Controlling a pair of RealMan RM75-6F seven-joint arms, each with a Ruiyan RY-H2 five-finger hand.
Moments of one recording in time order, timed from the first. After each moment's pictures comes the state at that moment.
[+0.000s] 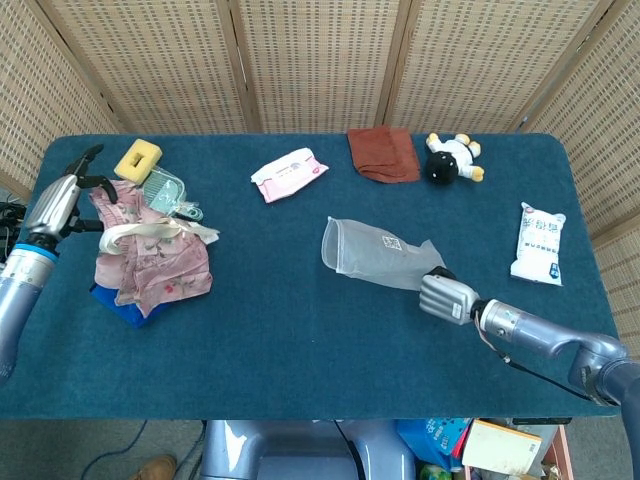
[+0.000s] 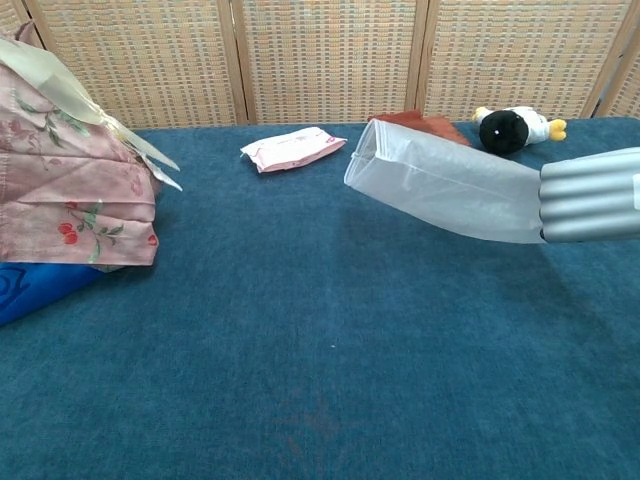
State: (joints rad) left arm -0.62 -1.10 -0.29 -1.30 1.23 0.82 -0.60; right arm 0.89 -1.35 -0.26 -0.95 -1.99 1.04 -0.48
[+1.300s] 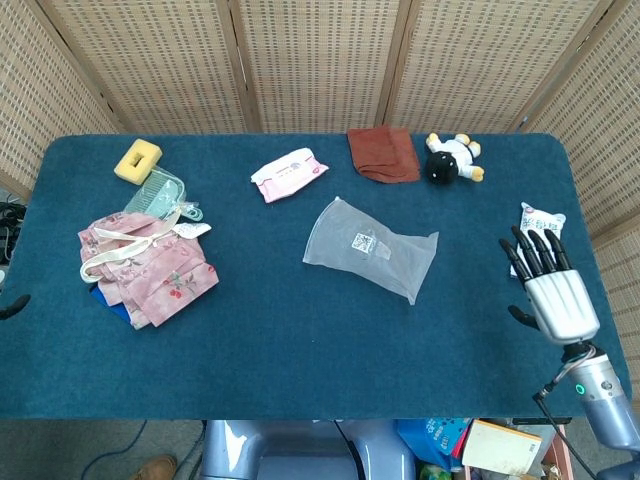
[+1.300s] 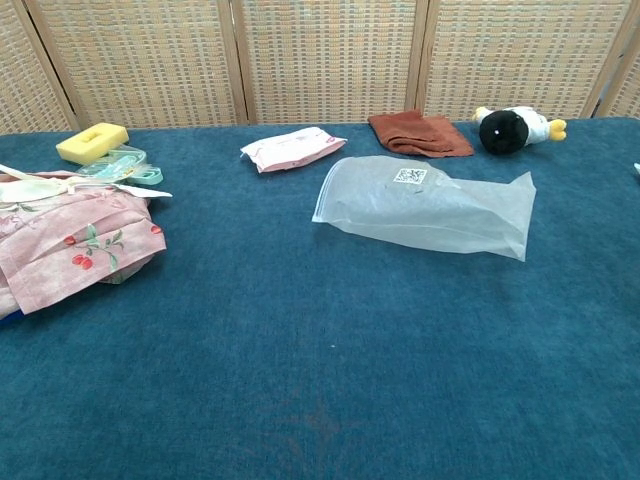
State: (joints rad) left arm -0.17 -1.08 -0.13 -1.57 1.26 1.52 -0.08; right arm 0.37 -1.14 0.01 -1.49 -1.49 1.49 -0.14
